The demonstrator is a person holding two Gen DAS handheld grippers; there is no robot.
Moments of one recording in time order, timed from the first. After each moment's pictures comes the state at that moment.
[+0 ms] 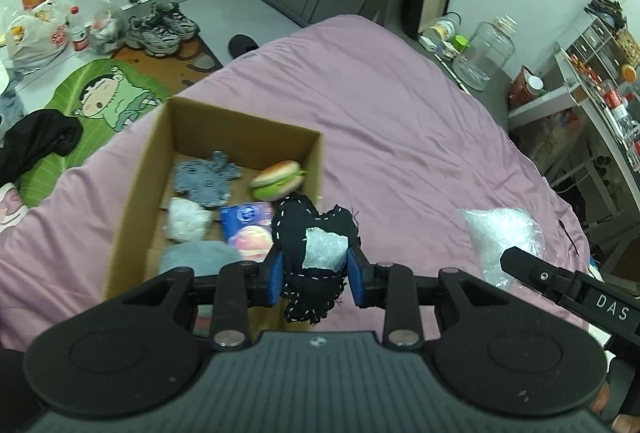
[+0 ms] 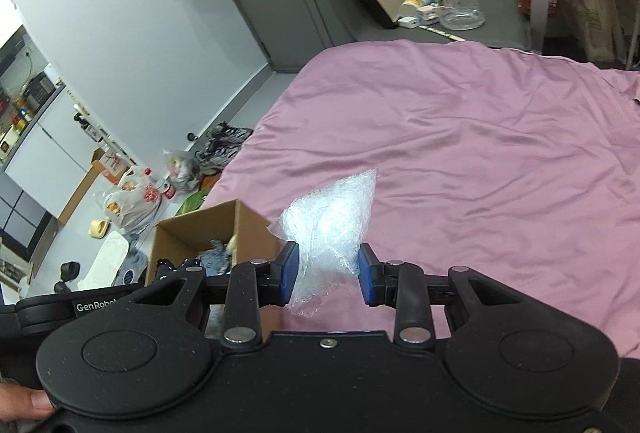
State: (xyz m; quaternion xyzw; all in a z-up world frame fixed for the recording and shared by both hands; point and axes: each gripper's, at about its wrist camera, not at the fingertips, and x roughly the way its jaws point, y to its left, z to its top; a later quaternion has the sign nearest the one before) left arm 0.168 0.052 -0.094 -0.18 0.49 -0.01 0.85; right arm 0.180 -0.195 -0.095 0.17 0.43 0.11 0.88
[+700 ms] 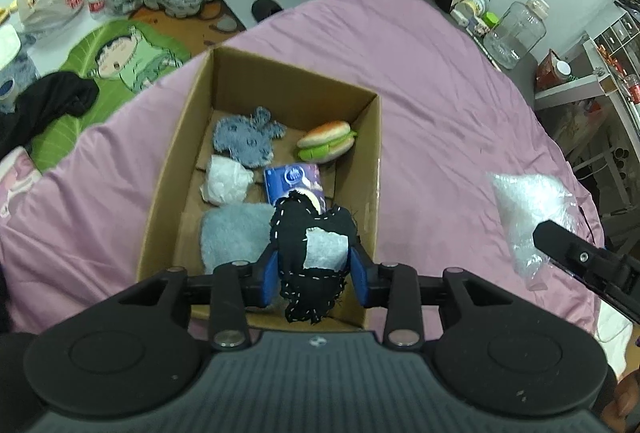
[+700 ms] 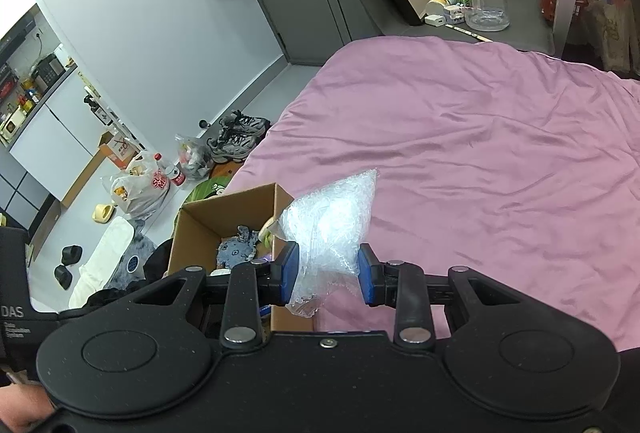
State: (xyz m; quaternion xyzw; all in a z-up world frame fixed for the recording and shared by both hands) left arm 0.170 0.080 -0.124 -0.20 0.54 0.00 0.82; right arm 0.174 -0.155 -0.087 0.15 0.43 0.12 0.88
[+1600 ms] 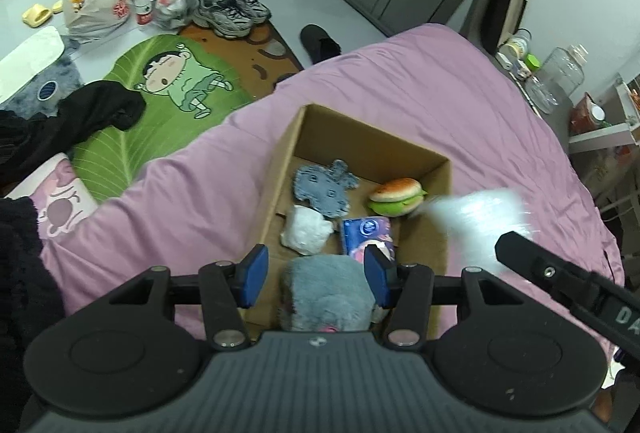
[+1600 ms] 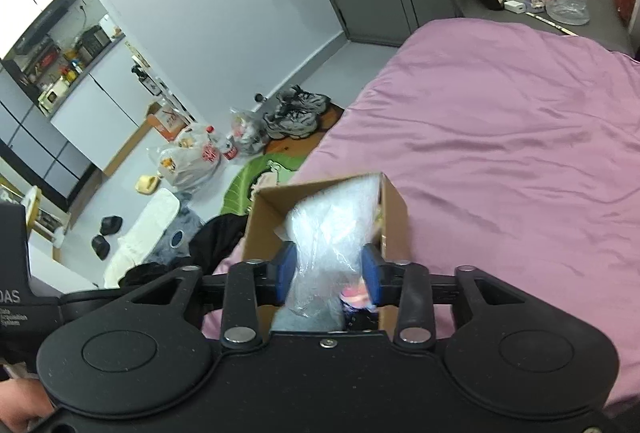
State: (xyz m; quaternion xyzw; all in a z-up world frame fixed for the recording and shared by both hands) left arm 0.174 0.140 -0.103 -0.19 0.52 0.06 0.83; right arm 0.197 -0.081 -0.089 0.15 0.44 0.20 0.86
